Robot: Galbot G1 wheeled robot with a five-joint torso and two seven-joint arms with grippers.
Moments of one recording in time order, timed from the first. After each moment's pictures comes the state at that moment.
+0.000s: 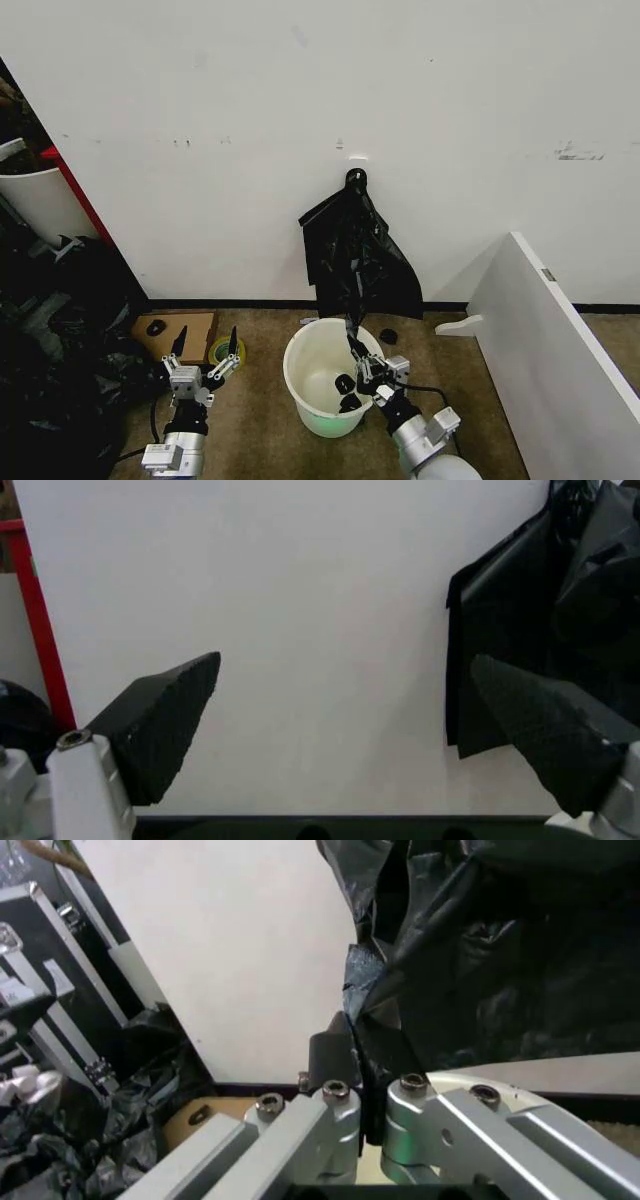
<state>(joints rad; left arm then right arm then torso) 1.70 -1.39 -0.52 -2.00 -0.10 -0.42 -0.08 -1.54 1.21 0.14 1.96 0.46 0.21 -0.07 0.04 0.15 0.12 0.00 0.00</state>
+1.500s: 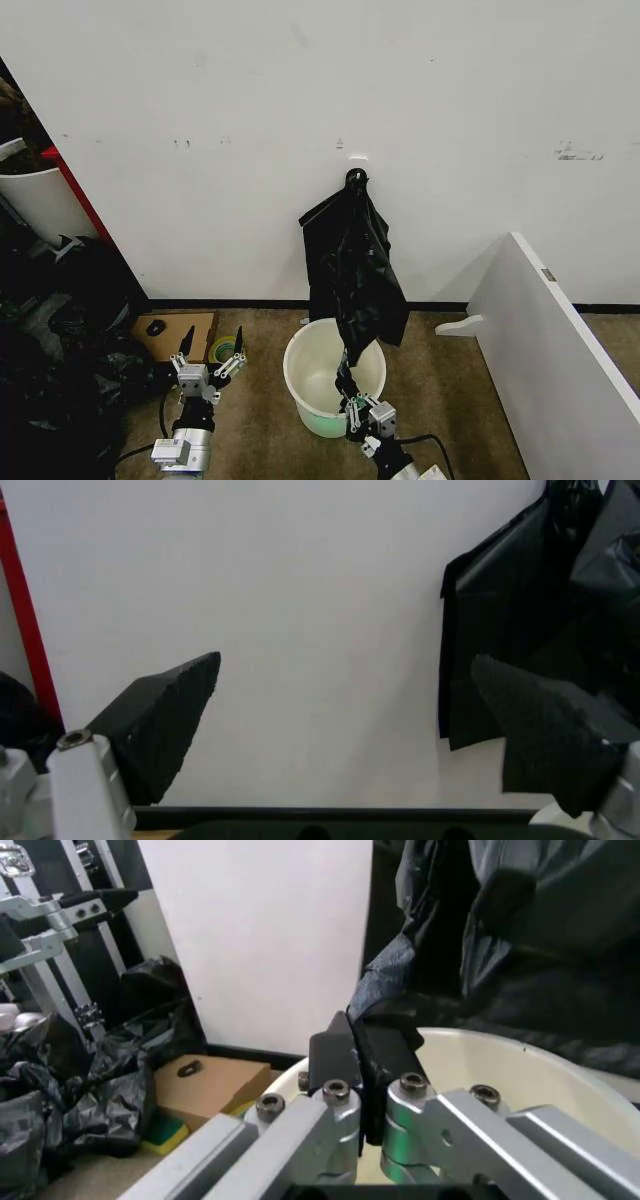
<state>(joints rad) 1.68 -1.39 -0.50 -1.96 -0.10 -0.42 -0.08 -1.65 1.23 0.09 1.89 0.21 0.38 -0.04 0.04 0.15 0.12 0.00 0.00</state>
